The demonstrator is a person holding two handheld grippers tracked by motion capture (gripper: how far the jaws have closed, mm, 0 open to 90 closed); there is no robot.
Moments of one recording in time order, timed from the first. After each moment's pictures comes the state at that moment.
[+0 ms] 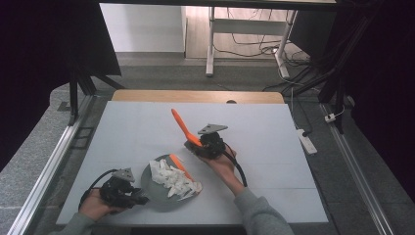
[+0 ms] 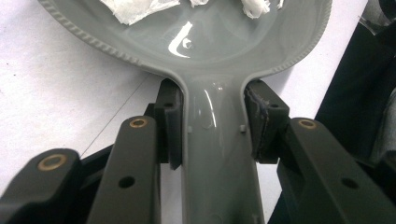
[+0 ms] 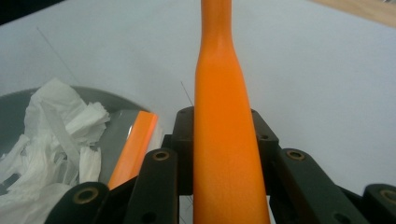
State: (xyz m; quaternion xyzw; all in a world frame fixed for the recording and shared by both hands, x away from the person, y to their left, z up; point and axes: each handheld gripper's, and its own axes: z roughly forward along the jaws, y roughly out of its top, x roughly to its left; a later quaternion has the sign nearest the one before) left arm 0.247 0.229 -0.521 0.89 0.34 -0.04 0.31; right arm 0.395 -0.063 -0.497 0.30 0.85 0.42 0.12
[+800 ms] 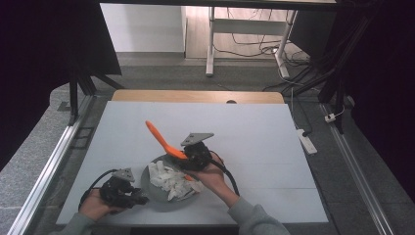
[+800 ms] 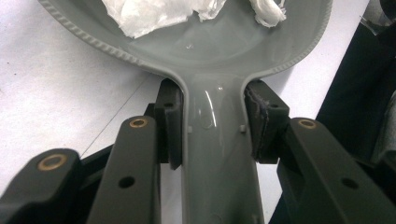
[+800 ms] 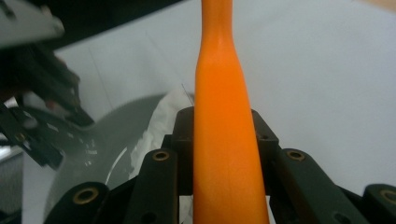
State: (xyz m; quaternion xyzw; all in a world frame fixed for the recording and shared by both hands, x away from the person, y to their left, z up) left arm 0.247 0.229 -0.522 0.89 0.33 -0.04 0.31; right arm 0.346 -0.040 -0.464 0.24 0.85 0.46 0.06
